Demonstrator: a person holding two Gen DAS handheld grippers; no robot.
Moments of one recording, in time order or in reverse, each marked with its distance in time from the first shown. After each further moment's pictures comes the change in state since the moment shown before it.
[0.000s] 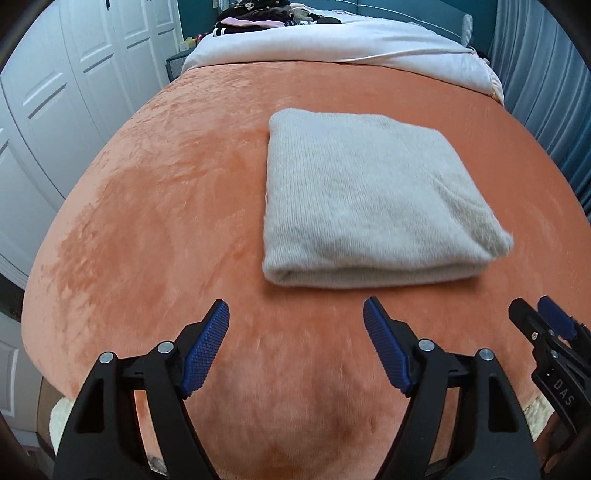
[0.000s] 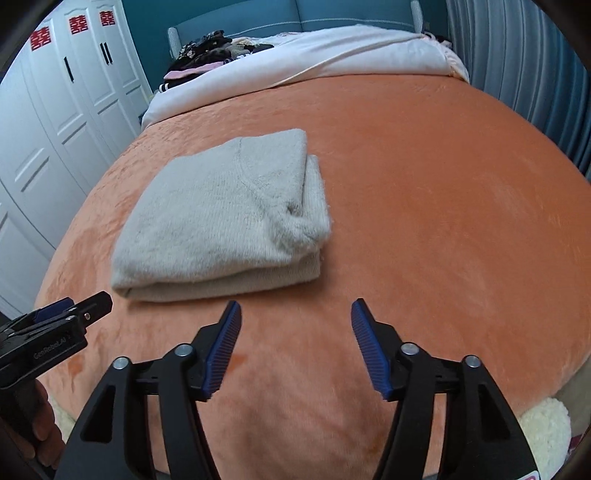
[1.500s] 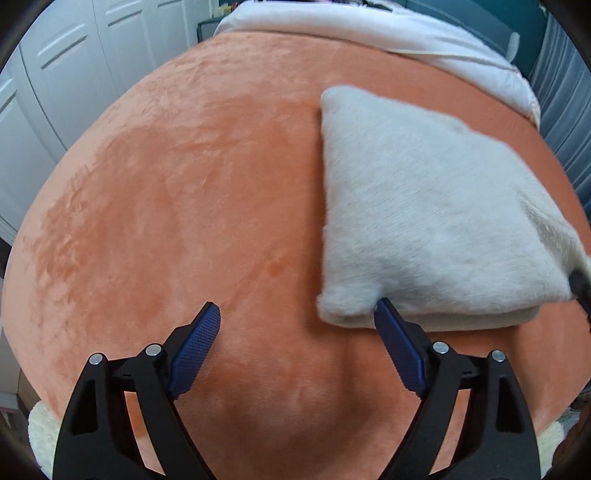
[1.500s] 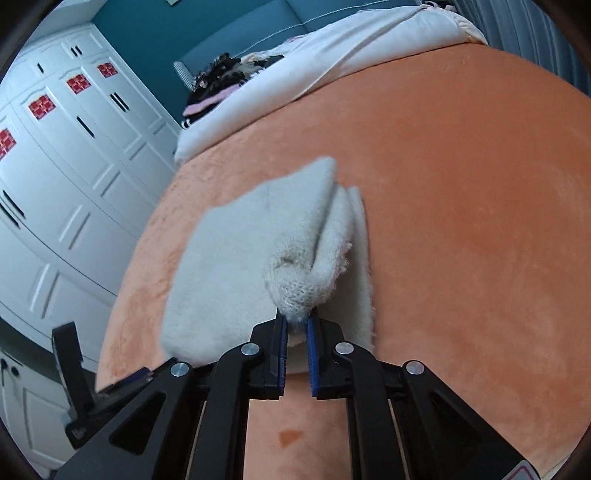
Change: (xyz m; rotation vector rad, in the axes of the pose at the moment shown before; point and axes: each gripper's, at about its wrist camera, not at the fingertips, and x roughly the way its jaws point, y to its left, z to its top) left arm 0.072 0.045 0.021 -0.169 0.109 0.017; right arm 0.052 -0.027 0.064 0.155 0.041 0.264
